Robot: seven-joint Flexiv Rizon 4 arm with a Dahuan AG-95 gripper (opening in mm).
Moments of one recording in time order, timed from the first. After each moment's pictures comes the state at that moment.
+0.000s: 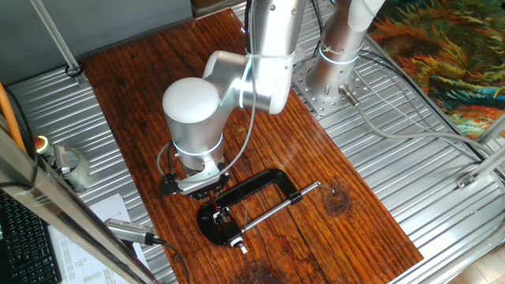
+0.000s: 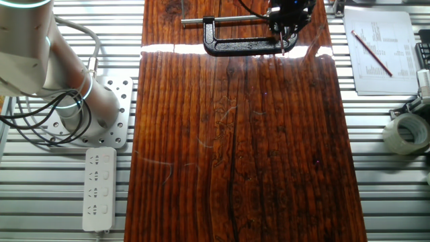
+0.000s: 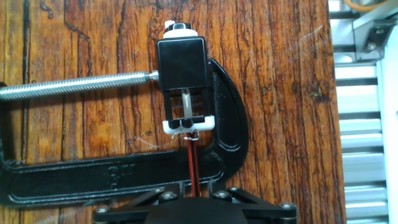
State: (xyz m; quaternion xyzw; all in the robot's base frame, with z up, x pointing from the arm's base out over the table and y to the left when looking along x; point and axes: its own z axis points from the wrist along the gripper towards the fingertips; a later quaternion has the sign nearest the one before) arm 0.556 0.215 0.062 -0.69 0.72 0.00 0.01
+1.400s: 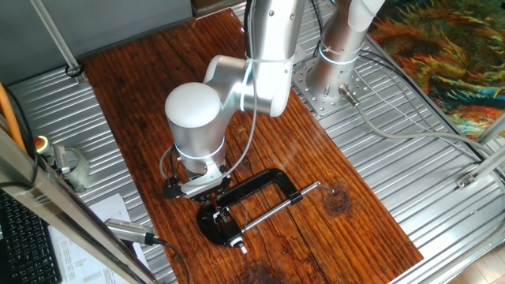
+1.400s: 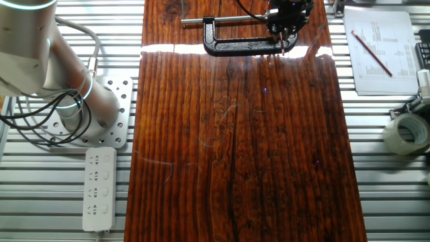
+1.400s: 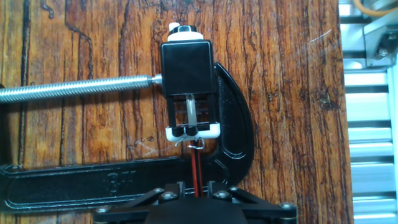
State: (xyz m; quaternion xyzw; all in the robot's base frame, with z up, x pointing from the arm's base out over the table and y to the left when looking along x) arm 0.553 0.220 0.053 -0.70 0.71 0.00 0.01
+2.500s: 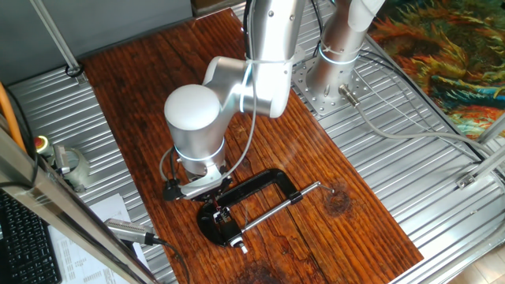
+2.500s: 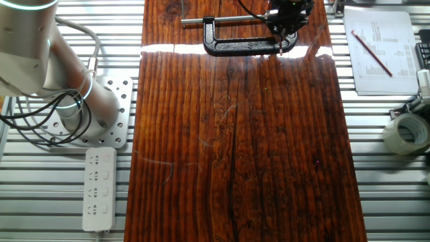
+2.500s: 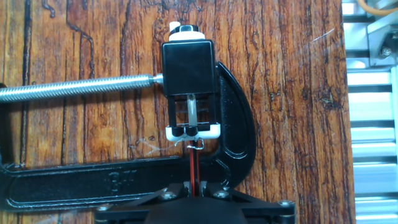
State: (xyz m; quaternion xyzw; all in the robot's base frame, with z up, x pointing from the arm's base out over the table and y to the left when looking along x) arm 0.553 0.220 0.053 -0.70 0.71 0.01 0.01
